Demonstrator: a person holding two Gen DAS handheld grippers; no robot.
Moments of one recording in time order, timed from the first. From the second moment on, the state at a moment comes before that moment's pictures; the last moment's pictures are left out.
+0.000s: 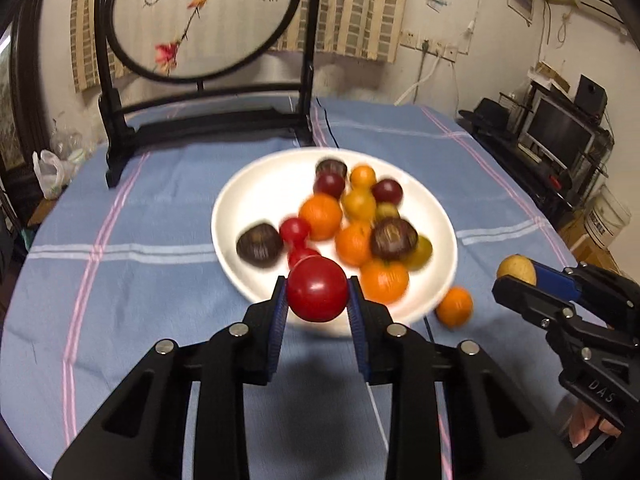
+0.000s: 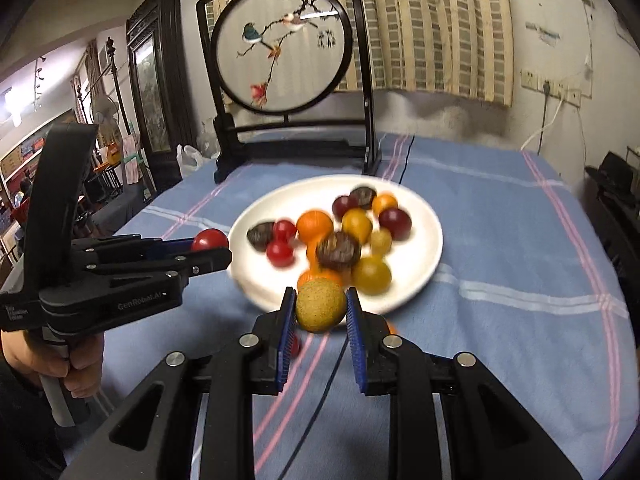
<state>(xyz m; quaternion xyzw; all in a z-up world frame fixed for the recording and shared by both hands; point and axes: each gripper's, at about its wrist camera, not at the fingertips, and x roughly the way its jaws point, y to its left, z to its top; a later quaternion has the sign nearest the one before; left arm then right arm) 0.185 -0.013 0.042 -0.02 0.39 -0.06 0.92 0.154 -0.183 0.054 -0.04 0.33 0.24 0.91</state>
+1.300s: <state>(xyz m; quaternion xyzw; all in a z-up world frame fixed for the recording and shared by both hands) 0.161 -0.006 0.023 -0.06 0.40 -0.02 0.92 0.176 -0.221 0.015 0.01 0.37 0.17 0.91</state>
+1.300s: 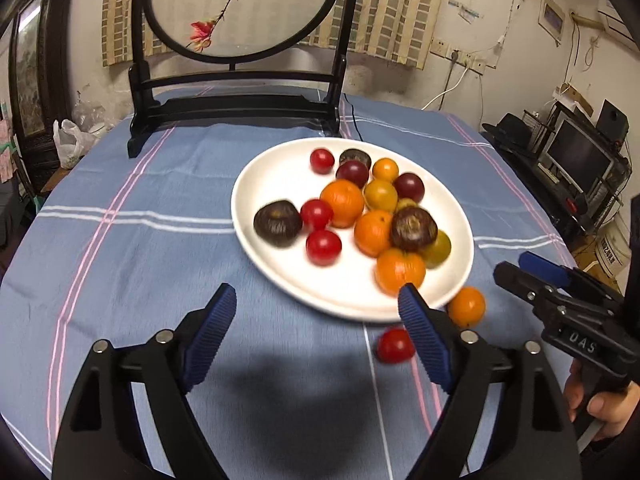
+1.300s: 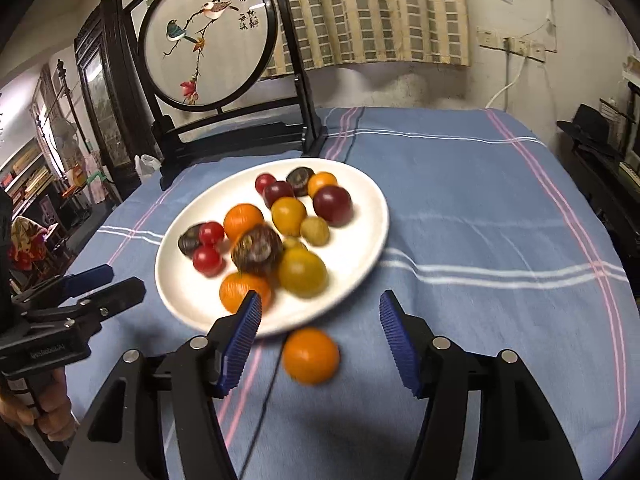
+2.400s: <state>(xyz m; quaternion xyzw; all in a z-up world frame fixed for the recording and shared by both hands) 0.147 -0.031 -0.019 -0.03 0.42 -0.07 0.90 0.175 -0.206 -0.020 -0.02 0.43 0.16 0.89</state>
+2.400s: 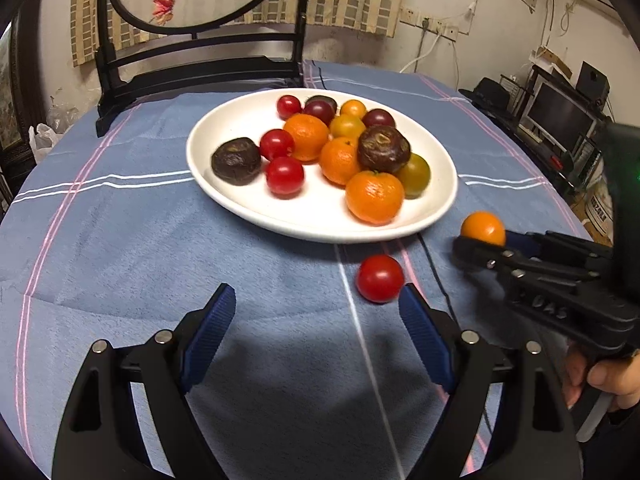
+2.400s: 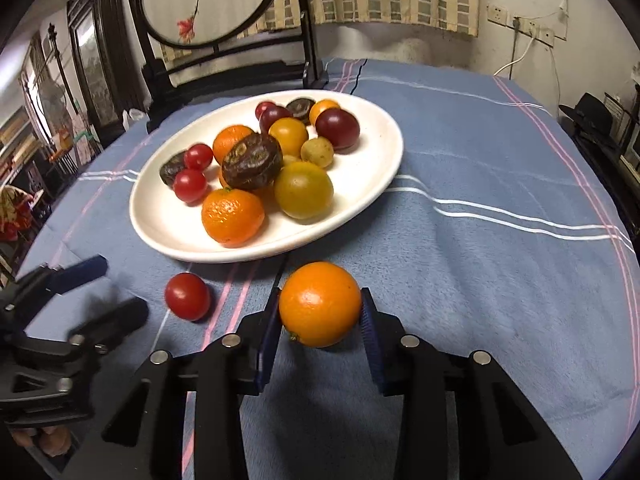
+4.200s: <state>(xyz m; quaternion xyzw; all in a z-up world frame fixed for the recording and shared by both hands) 0.271 0.002 0.040 -0.04 0.40 -0.01 0.92 0.257 -0.138 0.037 -0.04 0.36 0.22 0.91</state>
